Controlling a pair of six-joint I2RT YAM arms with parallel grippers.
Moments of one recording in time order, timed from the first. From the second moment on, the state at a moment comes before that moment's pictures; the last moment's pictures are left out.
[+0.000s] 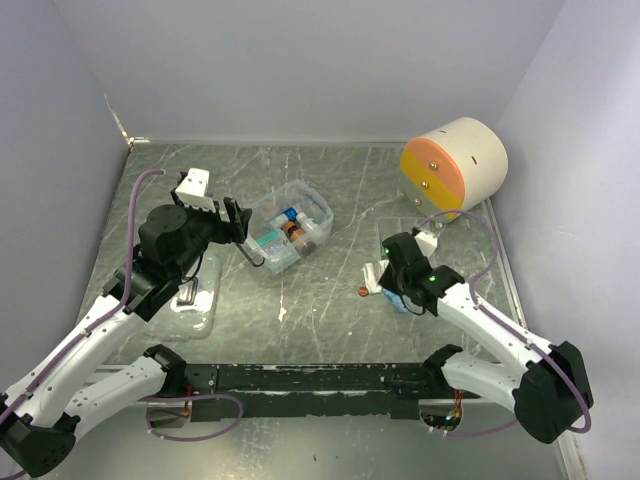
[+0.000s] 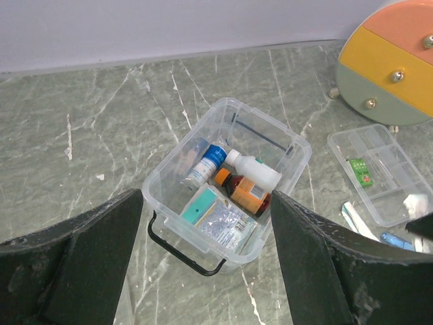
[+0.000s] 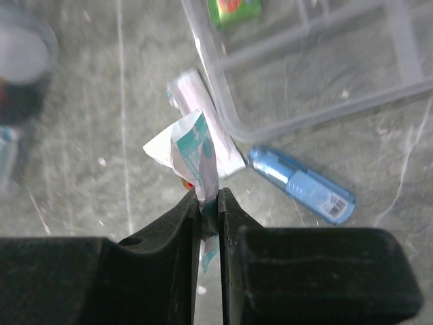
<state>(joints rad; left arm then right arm) -0.58 0.84 0.88 -0.19 -0.23 -0.19 0.56 1.04 0.62 -0.54 0.30 0.88</state>
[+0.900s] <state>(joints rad) -0.58 0.77 0.90 -0.21 -0.26 -0.23 0.35 0.97 0.63 -0.44 0.52 1.17</state>
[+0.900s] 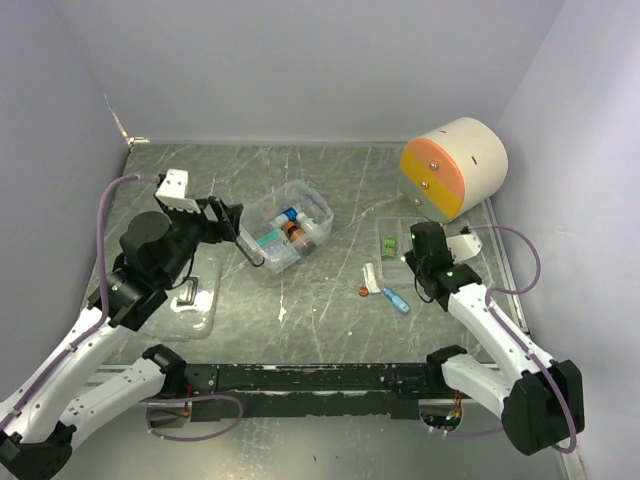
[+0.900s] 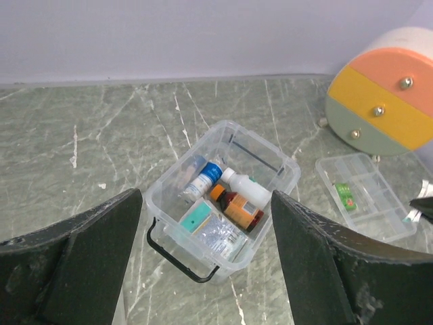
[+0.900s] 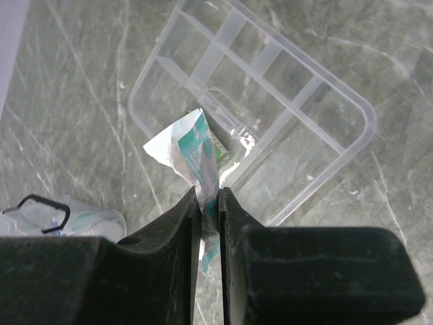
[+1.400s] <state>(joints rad) -0.55 0.71 0.86 -0.18 -0.35 -0.35 0.31 1.04 0.55 -0.47 0.40 1.38</state>
